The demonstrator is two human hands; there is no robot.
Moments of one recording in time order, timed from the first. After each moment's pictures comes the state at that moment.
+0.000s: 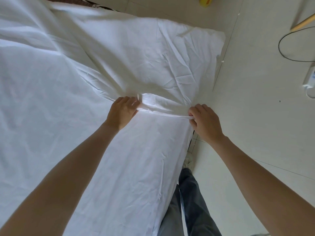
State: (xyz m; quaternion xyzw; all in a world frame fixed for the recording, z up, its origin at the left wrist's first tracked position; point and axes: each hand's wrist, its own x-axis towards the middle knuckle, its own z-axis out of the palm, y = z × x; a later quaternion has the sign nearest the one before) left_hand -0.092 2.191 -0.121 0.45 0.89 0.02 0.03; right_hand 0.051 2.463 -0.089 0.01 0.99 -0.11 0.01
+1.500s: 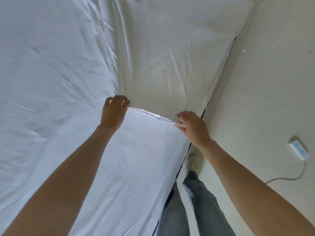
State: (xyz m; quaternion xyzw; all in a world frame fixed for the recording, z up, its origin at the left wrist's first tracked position) left_hand 0.324 1.805 -0.040 0.32 0.95 0.01 0.00; right_hand 0.452 2.080 -0.038 -0.02 0.98 -0.22 0.02
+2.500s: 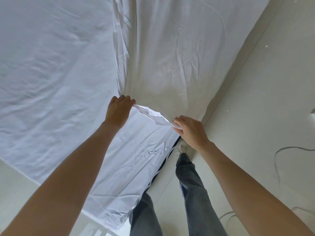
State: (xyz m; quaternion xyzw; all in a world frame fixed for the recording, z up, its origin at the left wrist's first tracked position) left_hand 0.692 1.607 -0.031 0.28 0.96 -0.07 0.02; right_hand 0.788 1.874 -0.032 -0.12 0.97 -0.22 0.04
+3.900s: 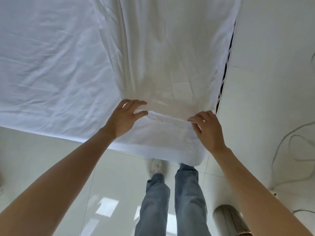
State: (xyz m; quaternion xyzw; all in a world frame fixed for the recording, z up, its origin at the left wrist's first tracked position) left_hand 0.912 1.281 -0.084 0.57 0.82 0.04 0.03; right_hand 1.097 1.543 -0.092 0.08 0.97 -0.21 -0.08
